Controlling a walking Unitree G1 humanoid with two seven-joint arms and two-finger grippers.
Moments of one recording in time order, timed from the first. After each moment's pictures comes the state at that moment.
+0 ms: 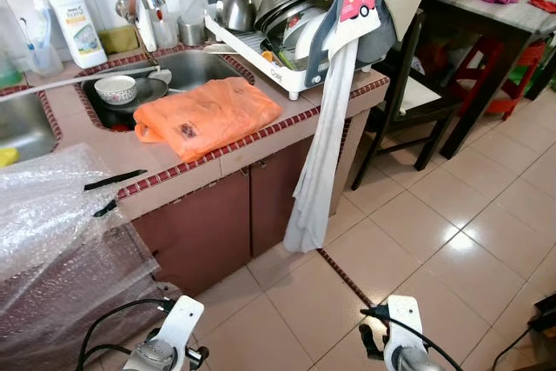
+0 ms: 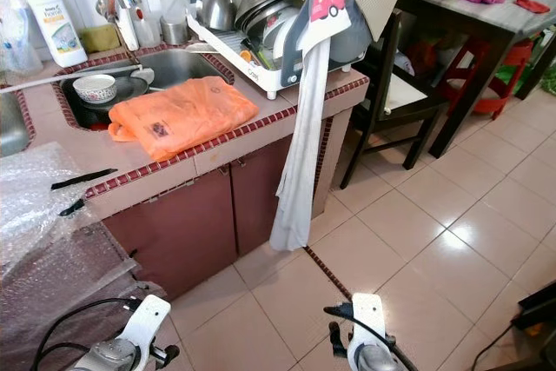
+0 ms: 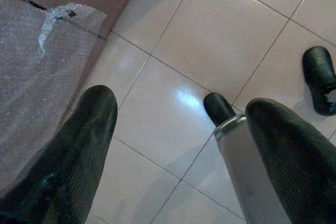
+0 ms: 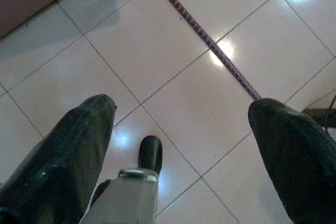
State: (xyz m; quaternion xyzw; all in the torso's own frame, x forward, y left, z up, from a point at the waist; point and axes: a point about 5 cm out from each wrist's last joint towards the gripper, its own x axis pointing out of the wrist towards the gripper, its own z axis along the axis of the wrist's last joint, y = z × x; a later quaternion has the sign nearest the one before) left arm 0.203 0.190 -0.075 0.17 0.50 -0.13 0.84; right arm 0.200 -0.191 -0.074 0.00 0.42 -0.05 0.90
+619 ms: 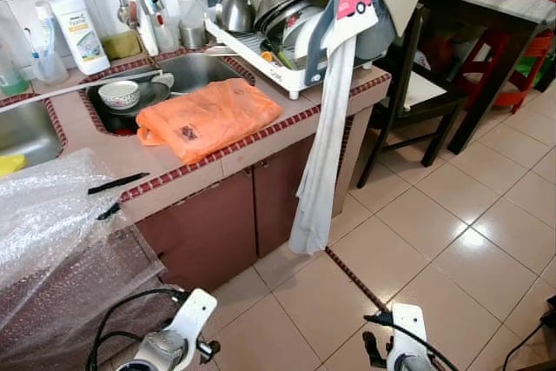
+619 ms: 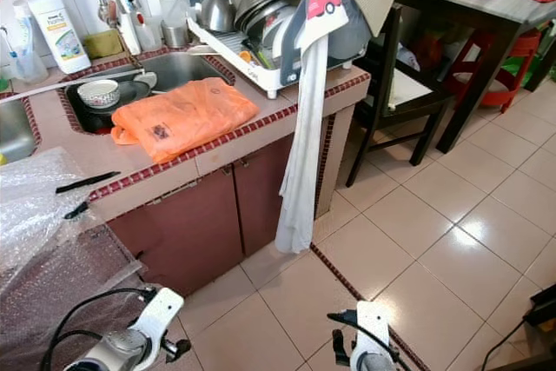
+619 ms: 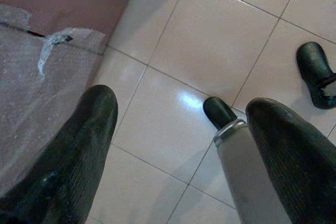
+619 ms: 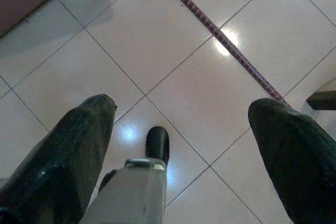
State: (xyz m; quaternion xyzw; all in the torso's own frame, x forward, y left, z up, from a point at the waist) left arm 0.215 0.177 -0.069 0.18 0.48 -0.17 0.84; right arm 0.189 -0.193 -0.080 0.01 0.43 -0.07 0.90
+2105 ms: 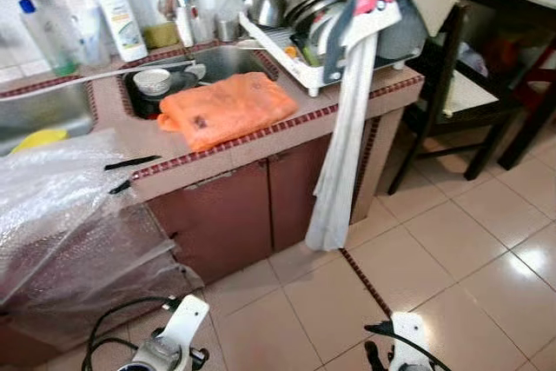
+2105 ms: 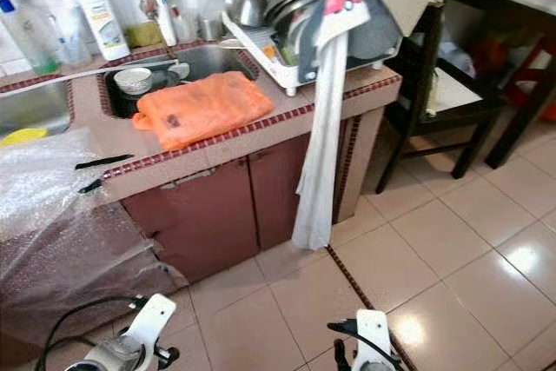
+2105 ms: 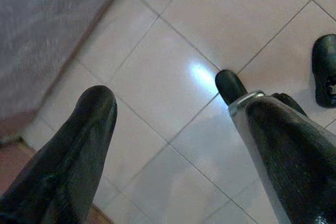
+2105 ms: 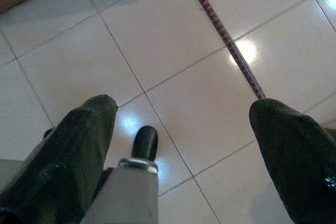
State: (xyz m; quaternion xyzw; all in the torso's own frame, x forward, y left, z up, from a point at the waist) left arm 0.205 0.186 -0.075 0.18 0.53 -0.11 0.82; right arm 0.183 -0.193 -0.082 -0.01 0.44 -0.05 0.90
